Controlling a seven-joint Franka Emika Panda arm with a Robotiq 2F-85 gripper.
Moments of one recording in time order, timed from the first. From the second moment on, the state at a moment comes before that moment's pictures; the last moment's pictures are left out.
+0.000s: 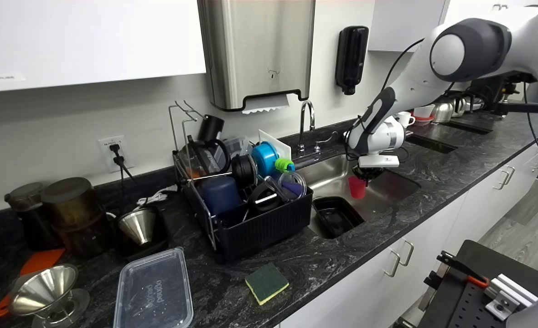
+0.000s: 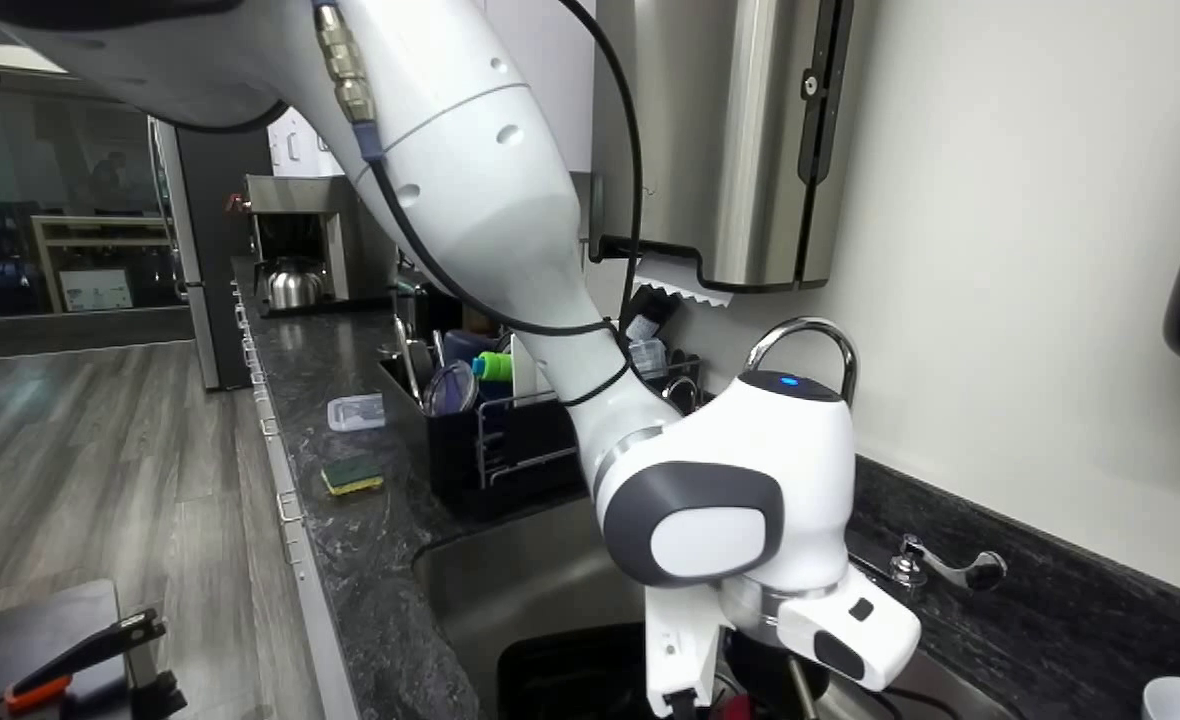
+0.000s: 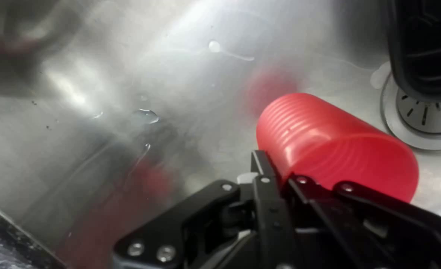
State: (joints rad) arm -0.34 0.85 -0.21 -1.77 0.13 2.67 0.21
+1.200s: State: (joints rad) arm -0.40 0.96 -0.15 -1.61 0.15 2.67 0.13
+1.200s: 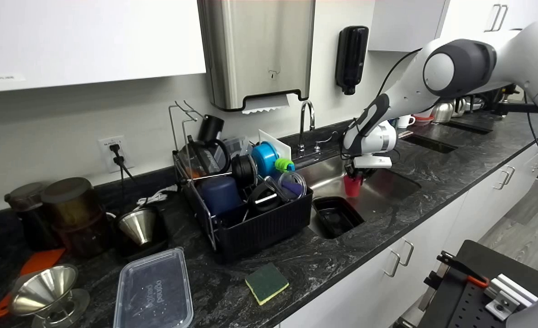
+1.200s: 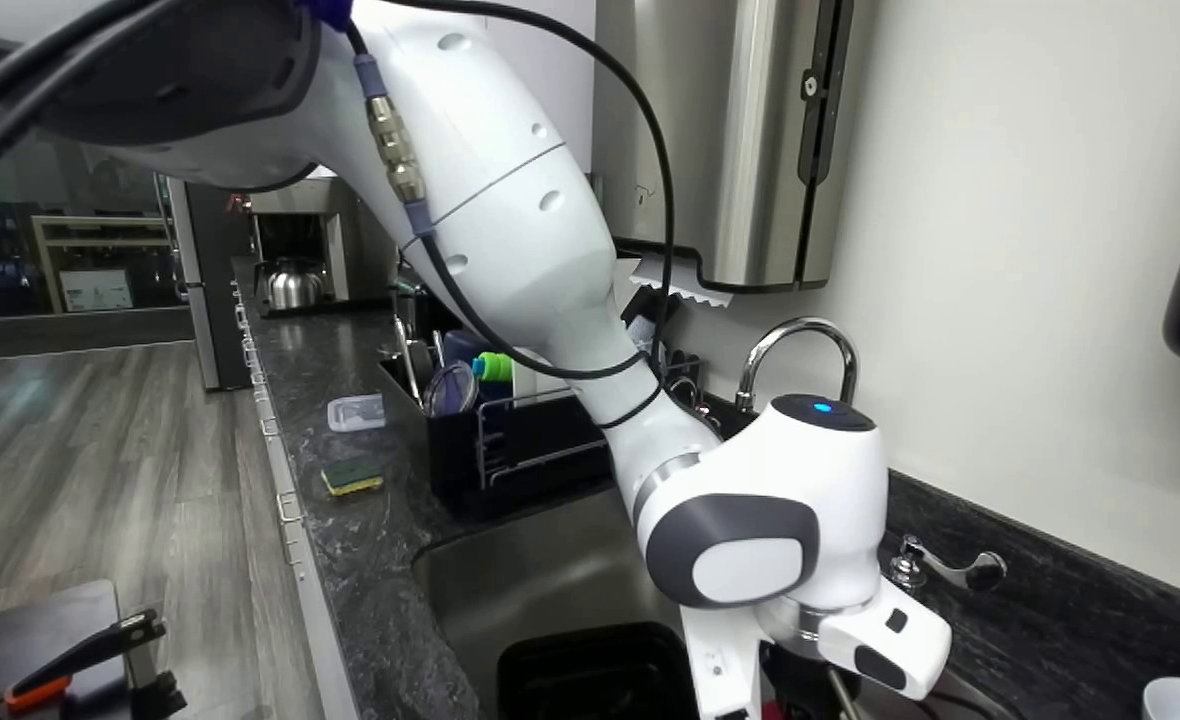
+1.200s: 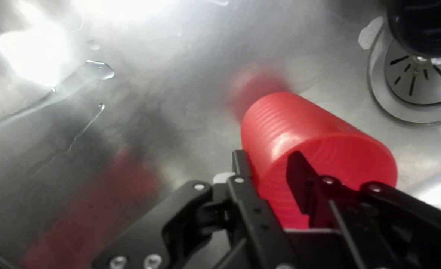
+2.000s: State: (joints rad) arm -0.40 0.95 -0.15 -1.61 0.15 2.67 0.10
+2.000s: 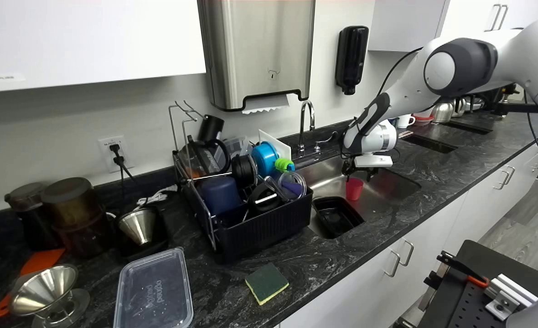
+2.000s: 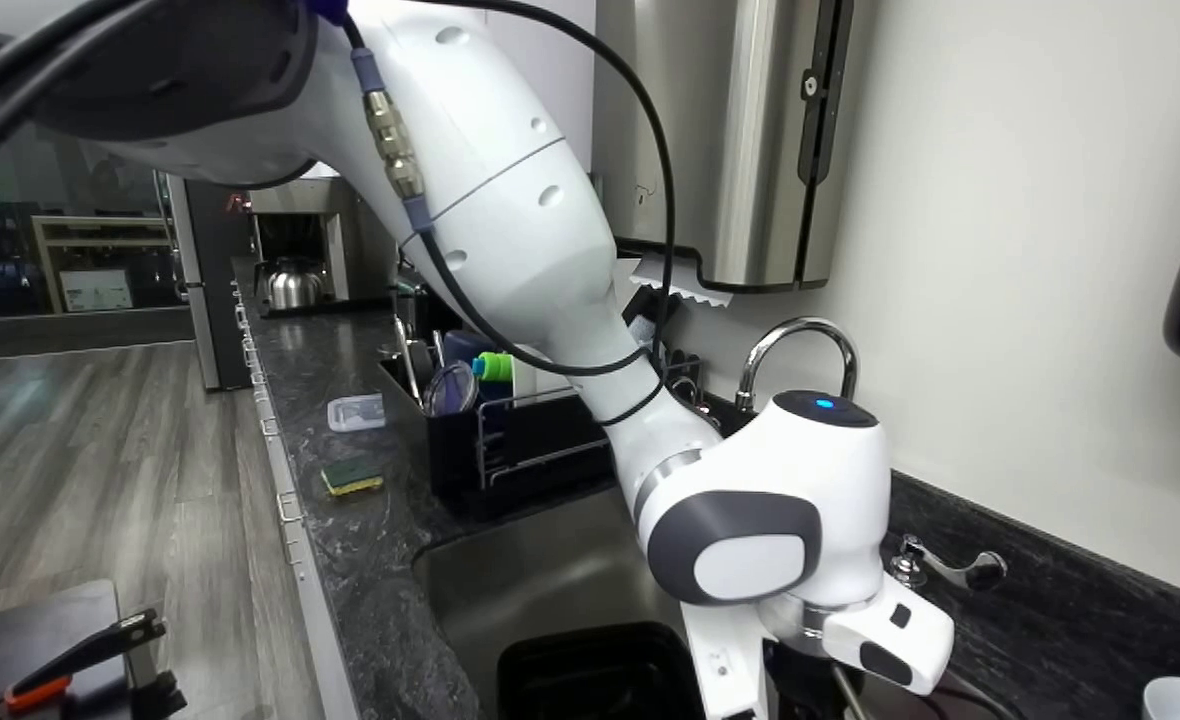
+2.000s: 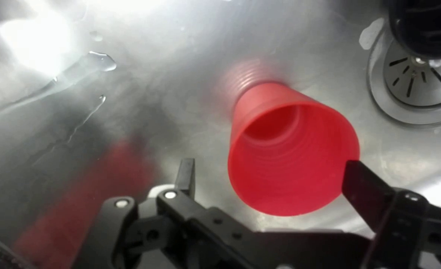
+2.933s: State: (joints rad) arm -0.32 0.67 -0.25 -1.76 0.04 2.34 0.10
